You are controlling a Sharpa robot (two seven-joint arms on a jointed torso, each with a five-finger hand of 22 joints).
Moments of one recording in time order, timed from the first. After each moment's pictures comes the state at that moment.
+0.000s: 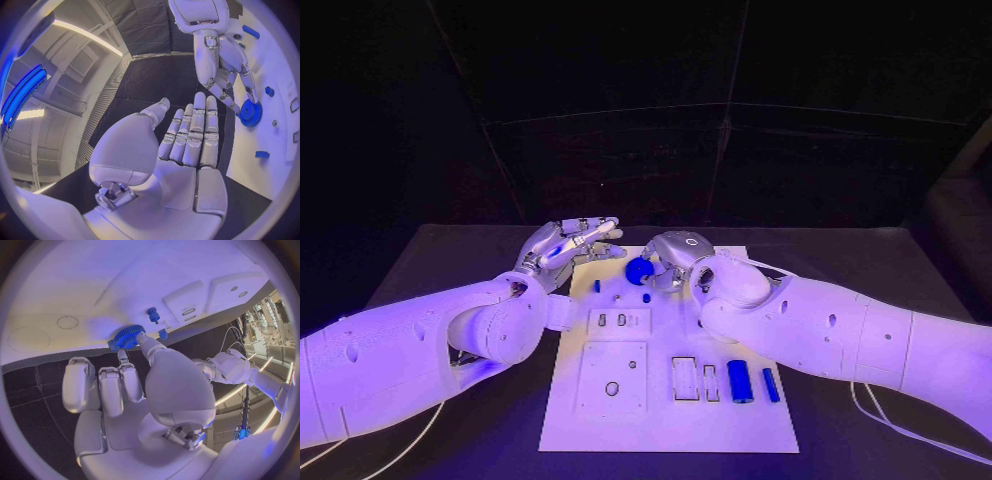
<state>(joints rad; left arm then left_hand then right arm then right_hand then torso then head) 1.19 -0.88 -0.04 1.60 0.07 -0.34 0.49 1.25 0.02 0.31 -0.02 0.05 0.87 0.22 0.10 0.07 0.97 0.18 0.14 0.06 1.13 0.12 0.19 0.29 0.17 0.91 0.23 0.30 0.12 1.20 -0.42 -0.02 1.25 -1.70 -0.38 -0.35 1.23 -0.10 0.28 0.06 0.15 0.83 0.18 0.10 0.06 1.45 0.08 1.44 1.31 1.47 0.00 1.53 1.31 0.08 1.41 0.11 1.43 1.24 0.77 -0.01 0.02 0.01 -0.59</state>
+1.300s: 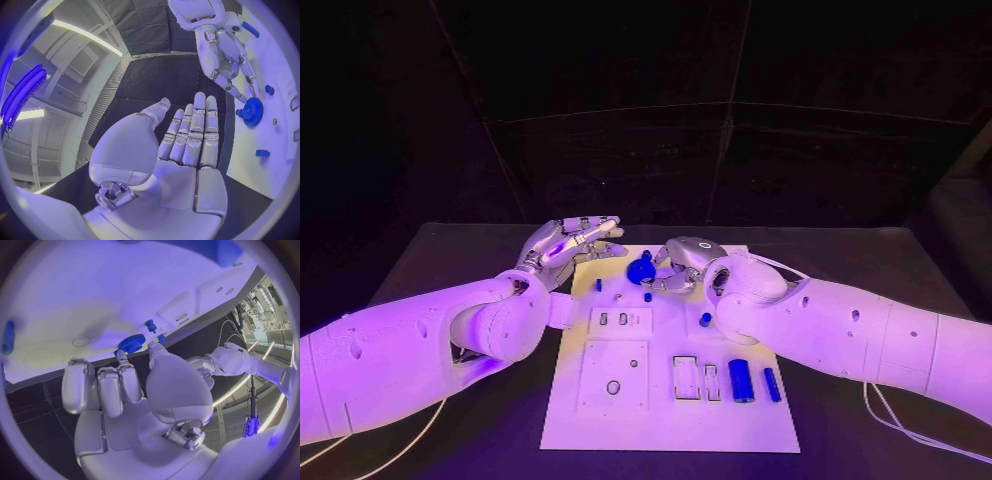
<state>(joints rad) 1.19 -0.88 -0.04 1.60 0.07 -0.34 0.48 1.25 0.02 0.32 -0.02 0.05 0.87 0.22 0.10 0.07 0.97 0.18 0.14 0.06 1.13 0.12 0.18 0.29 0.17 0.91 0.23 0.29 0.12 1.20 -0.49 -0.02 1.32 -1.57 -0.33 -0.33 1.17 -0.02 -0.01 0.26 0.37 0.84 0.18 0.08 0.07 1.46 0.09 1.44 1.31 1.47 0.01 1.53 1.31 0.08 1.42 0.12 1.44 1.25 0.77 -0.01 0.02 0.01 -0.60</state>
